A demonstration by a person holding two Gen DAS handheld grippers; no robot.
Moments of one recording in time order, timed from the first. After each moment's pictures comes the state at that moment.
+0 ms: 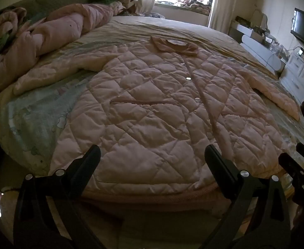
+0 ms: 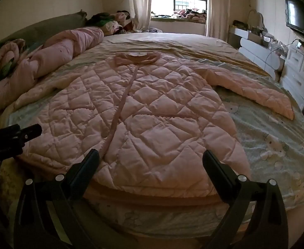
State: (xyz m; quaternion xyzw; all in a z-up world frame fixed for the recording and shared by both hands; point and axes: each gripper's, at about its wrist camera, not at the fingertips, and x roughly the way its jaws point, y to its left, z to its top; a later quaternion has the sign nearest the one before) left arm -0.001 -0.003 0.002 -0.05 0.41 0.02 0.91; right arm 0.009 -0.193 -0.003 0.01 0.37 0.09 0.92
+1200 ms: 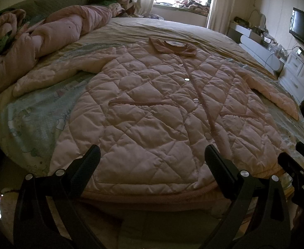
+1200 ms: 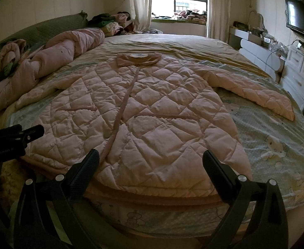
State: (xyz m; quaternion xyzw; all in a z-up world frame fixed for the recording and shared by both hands) left arm 0.000 -0.004 0.009 -0.05 0.41 0.02 0.91; right arm 0.007 -0.190 -0.001 0.01 0.37 0.09 0.92
